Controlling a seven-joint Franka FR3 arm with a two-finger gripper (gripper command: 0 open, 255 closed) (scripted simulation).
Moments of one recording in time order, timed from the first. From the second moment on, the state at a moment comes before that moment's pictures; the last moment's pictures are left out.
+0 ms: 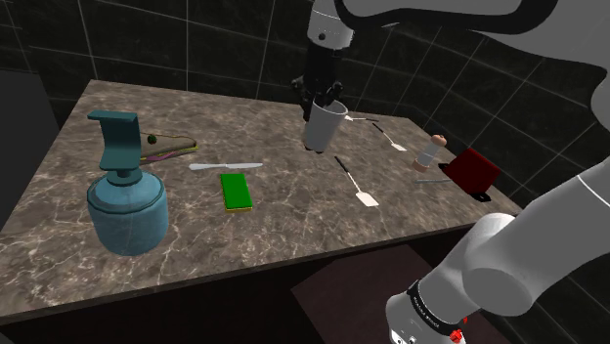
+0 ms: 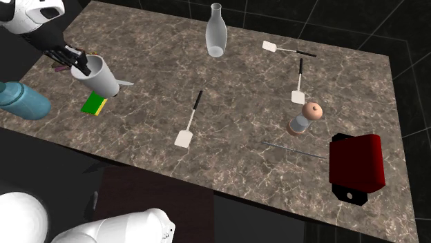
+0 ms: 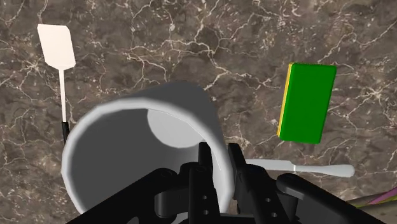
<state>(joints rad) 0.18 -0.15 0.16 -1.91 -0.07 1.71 0.63</state>
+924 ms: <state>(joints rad) 0.35 0.17 0.32 -1.52 -0.12 1.60 0.96</state>
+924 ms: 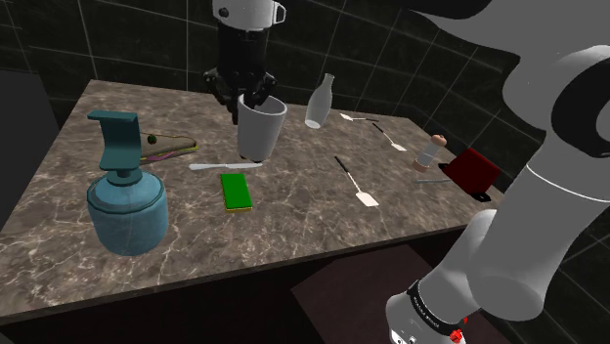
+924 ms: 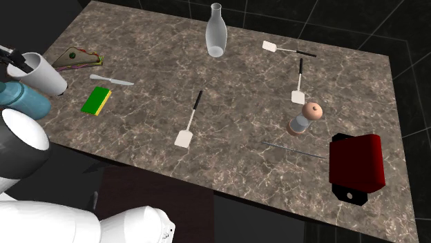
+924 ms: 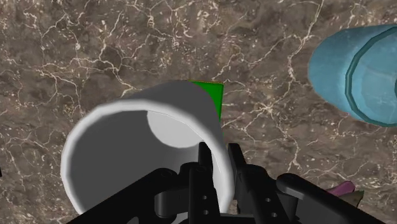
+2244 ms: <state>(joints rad) 0.41 0.30 0.35 -1.56 -0.17 1.76 1.07</state>
